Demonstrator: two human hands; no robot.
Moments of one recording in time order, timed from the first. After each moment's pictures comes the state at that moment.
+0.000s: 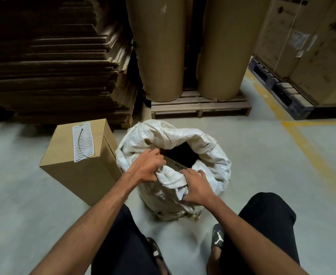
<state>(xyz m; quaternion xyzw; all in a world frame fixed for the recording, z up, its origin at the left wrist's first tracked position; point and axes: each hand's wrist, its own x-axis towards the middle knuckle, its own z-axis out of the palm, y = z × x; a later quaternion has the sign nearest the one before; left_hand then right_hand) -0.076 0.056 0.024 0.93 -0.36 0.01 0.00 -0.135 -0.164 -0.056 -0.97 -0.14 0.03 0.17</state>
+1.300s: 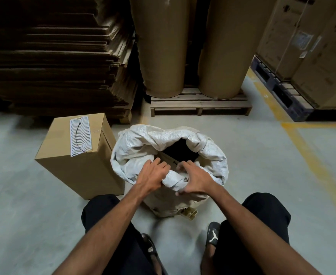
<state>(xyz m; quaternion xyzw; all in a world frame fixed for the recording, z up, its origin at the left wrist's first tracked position) -0.094 0.029 -0.036 0.96 -0.28 0.01 -0.06 -0.108 -0.179 -0.038 -0.95 -0.14 0.13 0.23</state>
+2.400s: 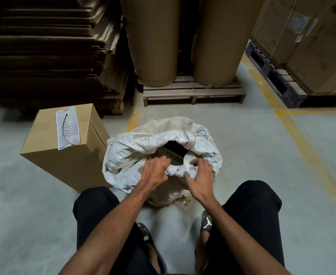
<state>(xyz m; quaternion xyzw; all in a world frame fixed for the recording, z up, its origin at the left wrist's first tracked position) -0.107 -0.010 -0.062 0.98 -0.20 0.00 0.07 -0.163 -0.186 -0.079 -0.90 0.10 -0.11 0.41</state>
